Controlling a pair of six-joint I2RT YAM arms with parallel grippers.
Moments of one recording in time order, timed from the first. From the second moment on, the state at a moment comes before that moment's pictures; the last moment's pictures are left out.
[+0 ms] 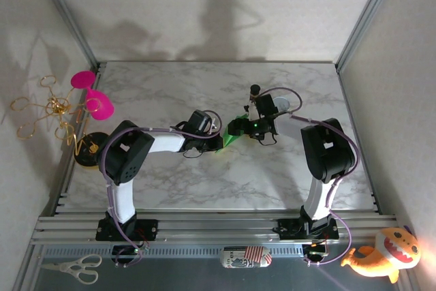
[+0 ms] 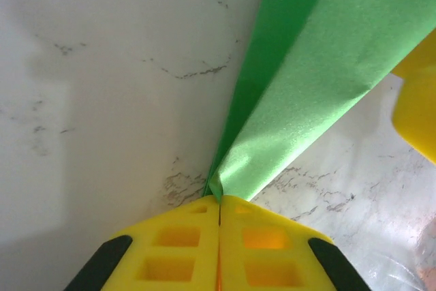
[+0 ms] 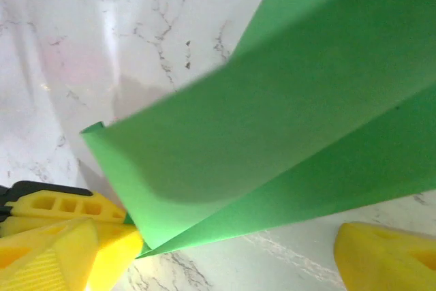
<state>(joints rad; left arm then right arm) -0.60 1.93 0.99 0.04 0.38 -0.69 0.41 1.86 1.06 -0.24 -0.49 0.38</state>
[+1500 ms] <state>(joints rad) -0.59 1.94 1.01 0.05 0.46 -0.72 0.48 1.90 1.11 -0.31 -0.21 0.43</state>
